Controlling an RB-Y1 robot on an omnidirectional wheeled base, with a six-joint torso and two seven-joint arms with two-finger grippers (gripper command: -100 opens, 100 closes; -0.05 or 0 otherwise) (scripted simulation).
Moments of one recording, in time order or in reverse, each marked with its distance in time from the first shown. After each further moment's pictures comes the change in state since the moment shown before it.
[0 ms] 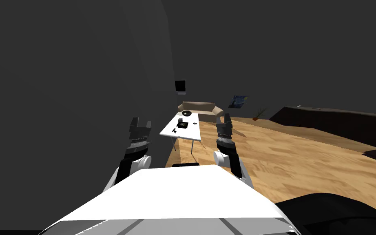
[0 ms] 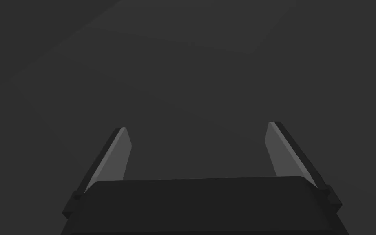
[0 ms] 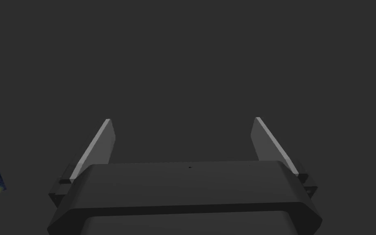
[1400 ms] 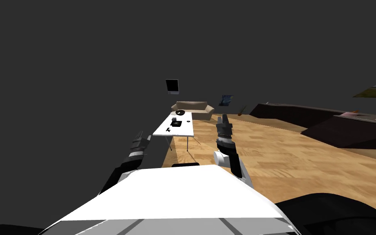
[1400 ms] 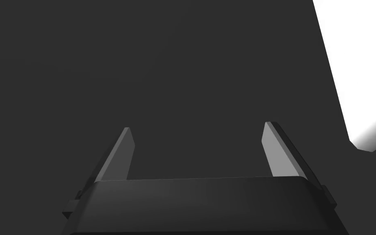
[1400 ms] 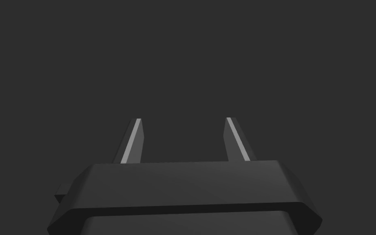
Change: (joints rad) left arm 0.168 0.168 0.023 0.160 0.392 0.167 -0.058; right arm 0.000 0.000 0.000 0.000 0.000 0.000 0.000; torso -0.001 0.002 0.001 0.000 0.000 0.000
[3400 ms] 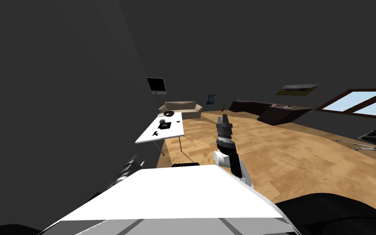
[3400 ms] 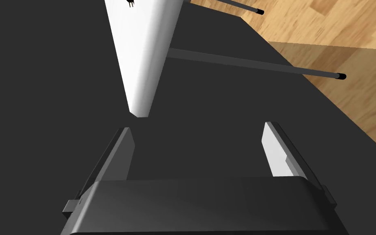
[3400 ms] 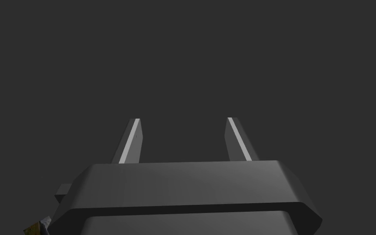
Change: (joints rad) left arm 0.213 0.200 0.011 0.251 0.559 0.238 -0.094; right arm 0.000 0.000 0.000 0.000 0.000 0.000 0.000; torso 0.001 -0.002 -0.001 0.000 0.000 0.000
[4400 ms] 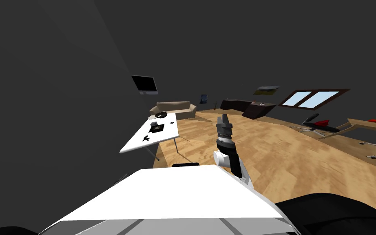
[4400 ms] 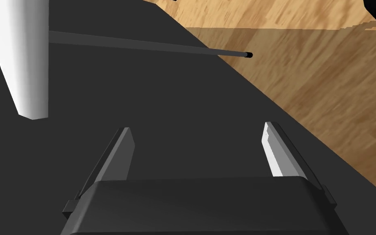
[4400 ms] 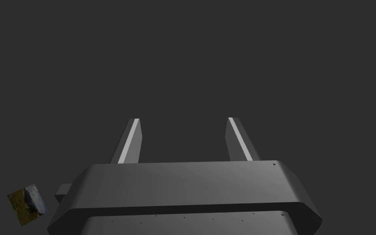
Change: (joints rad) left arm 0.122 0.121 0.004 0.129 0.297 0.139 -0.057; right arm 0.000 0.000 0.000 0.000 0.000 0.000 0.000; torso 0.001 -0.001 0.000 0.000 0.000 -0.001
